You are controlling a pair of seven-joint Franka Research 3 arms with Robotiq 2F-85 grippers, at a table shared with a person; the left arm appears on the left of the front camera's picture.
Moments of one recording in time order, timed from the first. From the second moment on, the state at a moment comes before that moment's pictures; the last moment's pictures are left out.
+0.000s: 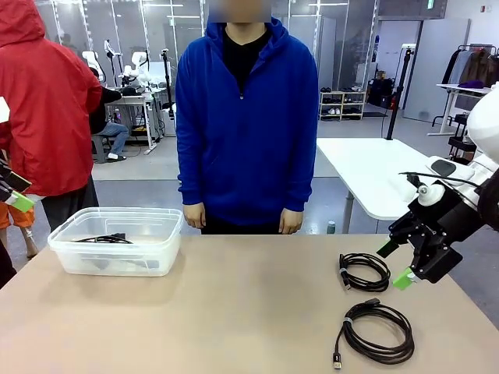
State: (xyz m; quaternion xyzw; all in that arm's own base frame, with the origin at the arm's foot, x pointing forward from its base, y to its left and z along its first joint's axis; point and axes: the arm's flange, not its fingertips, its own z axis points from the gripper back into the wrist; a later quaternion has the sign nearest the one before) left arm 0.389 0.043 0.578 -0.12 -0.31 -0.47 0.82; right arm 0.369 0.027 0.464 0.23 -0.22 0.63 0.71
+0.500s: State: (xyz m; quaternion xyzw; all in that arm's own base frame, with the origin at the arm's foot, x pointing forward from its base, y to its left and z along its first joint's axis) left arm 0.350 0.063 0.590 -0.17 -0.30 -0.53 0.78; right arm 0.394 0.039 0.454 0.17 -0.19 0.60 0.76
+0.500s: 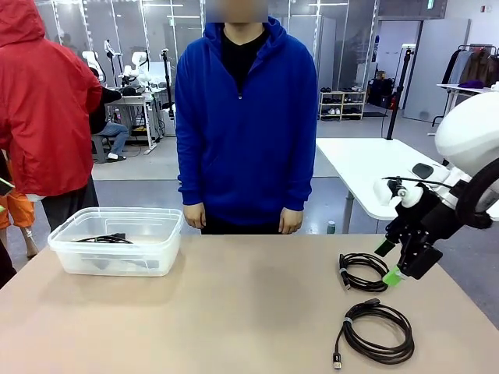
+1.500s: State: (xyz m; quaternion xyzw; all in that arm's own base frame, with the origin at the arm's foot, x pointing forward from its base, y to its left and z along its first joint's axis) left arm 0.274 0.116 0.567 -0.09 -0.39 -0.55 0.73; right arm 0.438 0.075 0.396 0.13 -0.13 0.61 0.77
